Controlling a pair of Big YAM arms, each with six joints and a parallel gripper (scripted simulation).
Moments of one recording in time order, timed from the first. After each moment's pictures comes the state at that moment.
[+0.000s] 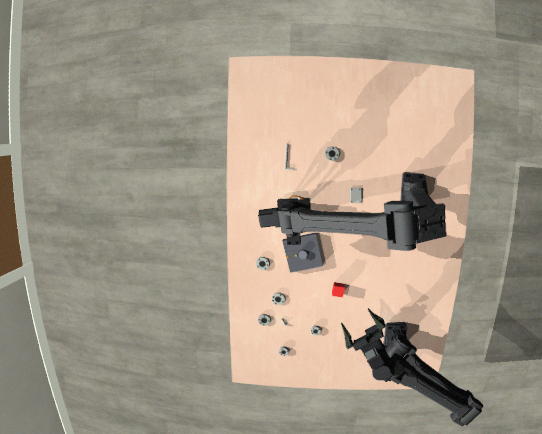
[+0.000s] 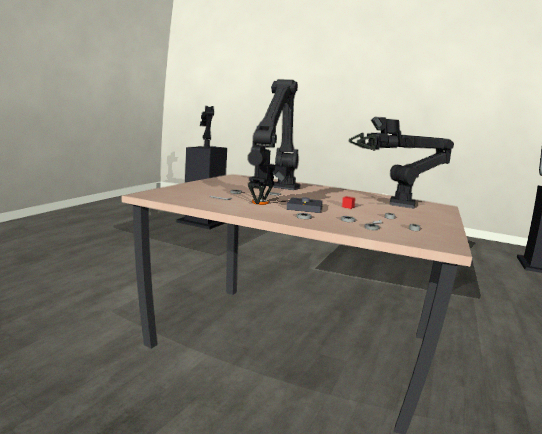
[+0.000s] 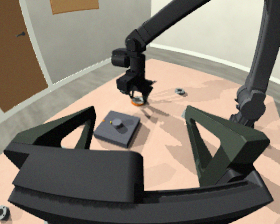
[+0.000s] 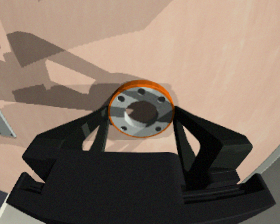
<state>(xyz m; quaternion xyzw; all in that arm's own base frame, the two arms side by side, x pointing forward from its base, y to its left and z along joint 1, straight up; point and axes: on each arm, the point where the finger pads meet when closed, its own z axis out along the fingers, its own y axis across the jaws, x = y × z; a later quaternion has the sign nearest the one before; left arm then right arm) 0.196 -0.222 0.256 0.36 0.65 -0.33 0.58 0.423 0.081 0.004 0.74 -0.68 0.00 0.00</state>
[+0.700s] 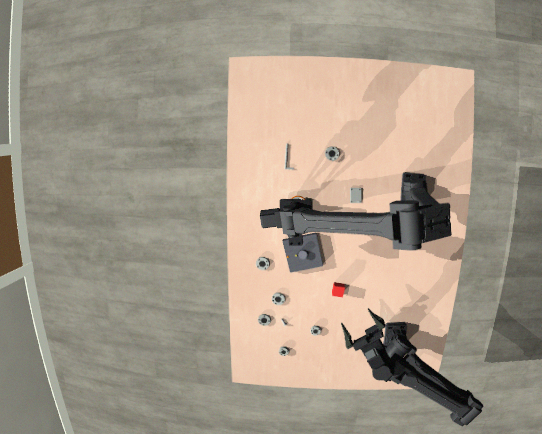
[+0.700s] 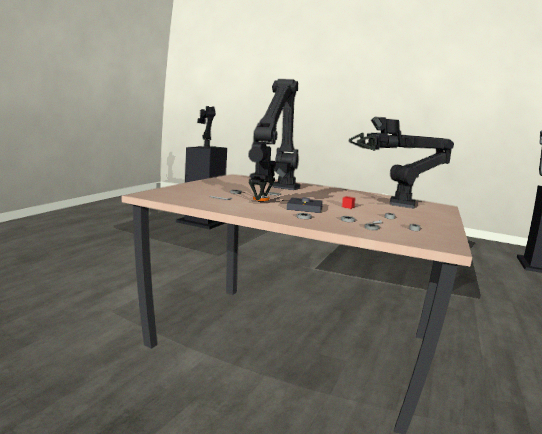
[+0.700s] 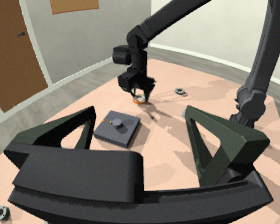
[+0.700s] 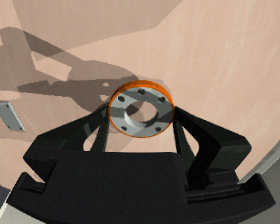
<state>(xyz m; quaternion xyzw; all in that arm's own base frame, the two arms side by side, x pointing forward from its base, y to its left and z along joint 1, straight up) 0.196 -0.222 0.256 0.36 0.65 -0.33 0.58 0.414 0.079 0.017 0.74 -0.68 -0.01 0.01</state>
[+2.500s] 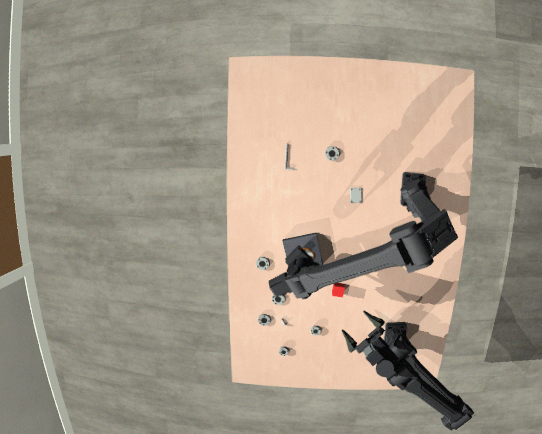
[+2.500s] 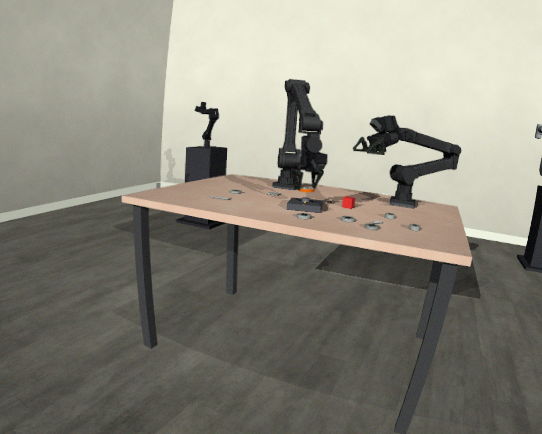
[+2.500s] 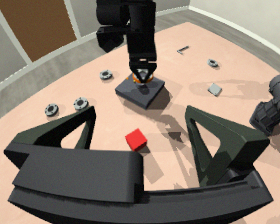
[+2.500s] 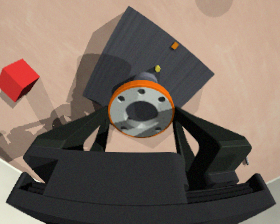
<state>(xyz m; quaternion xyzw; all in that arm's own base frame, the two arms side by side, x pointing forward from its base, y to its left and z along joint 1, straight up) 0.197 -0.190 0.223 0.31 0.77 -0.21 0.52 0.379 0.250 0.069 0.42 -0.91 -0.01 0.01</state>
